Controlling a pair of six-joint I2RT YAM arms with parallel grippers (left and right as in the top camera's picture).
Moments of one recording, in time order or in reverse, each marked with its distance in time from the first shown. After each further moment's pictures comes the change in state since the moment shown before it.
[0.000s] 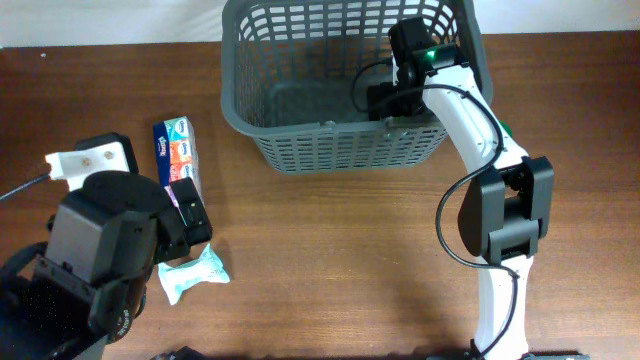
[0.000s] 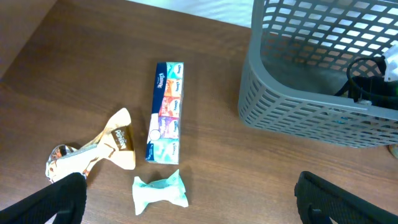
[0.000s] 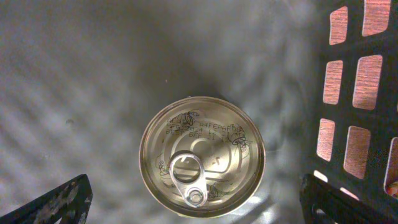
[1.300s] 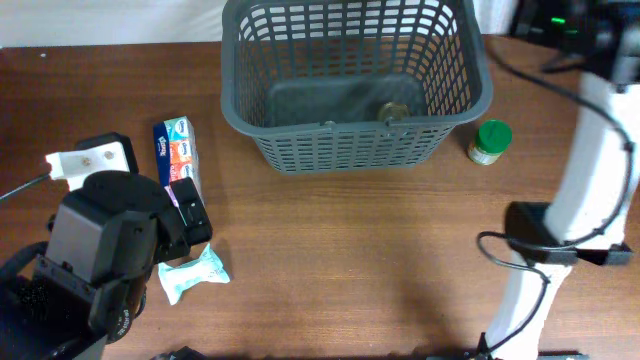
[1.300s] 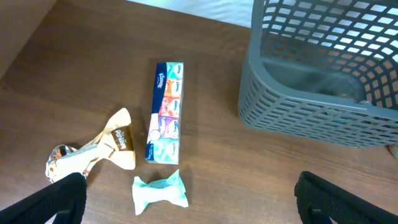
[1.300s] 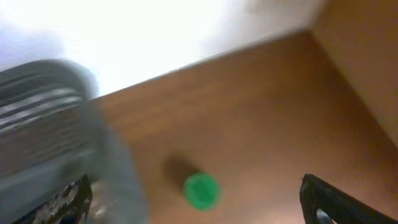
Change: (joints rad) left arm 0.000 0.000 0.000 0.000 0.000 0.000; right arm -0.323 -0.060 1.054 -0.639 0.183 0.039
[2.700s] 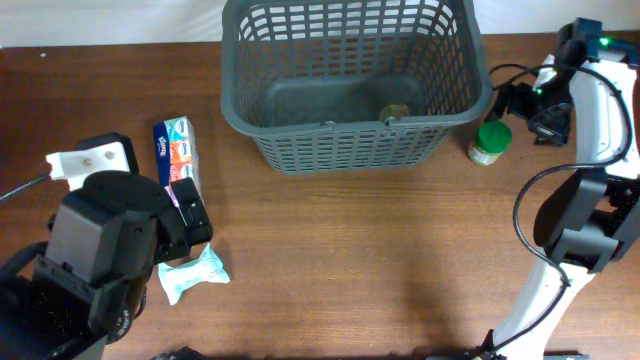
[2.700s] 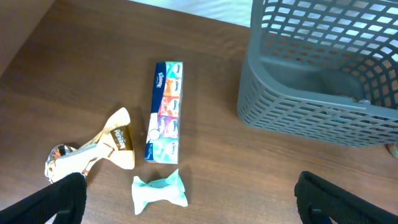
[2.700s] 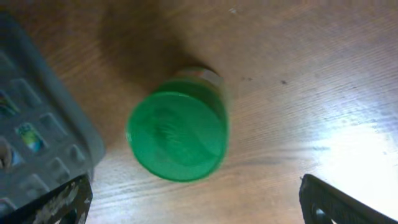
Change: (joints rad) left arm 0.000 0.000 0.000 0.000 0.003 0.000; right arm -0.178 -0.002 -1.012 0.314 -0.359 -0.039
